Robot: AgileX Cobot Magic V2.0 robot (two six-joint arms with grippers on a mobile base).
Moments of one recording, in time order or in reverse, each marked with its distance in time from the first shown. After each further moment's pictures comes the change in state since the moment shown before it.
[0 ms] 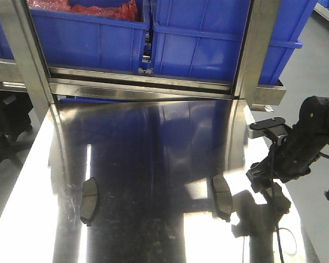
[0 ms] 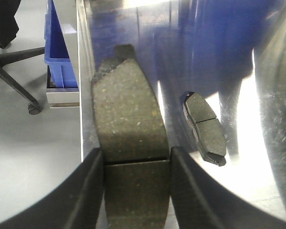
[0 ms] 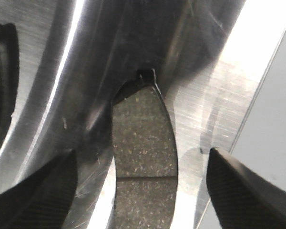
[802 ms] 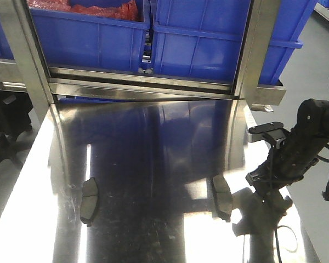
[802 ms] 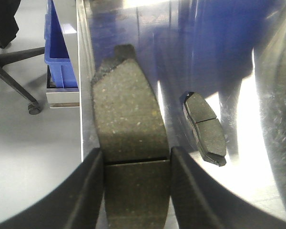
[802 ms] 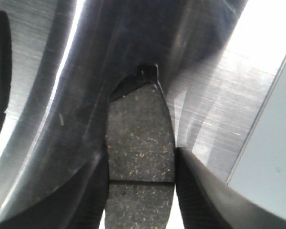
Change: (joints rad) left arm 0.000 0.000 0.000 0.000 0.000 0.000; right arm 0.000 0.025 -0.001 0.004 0.019 -0.001
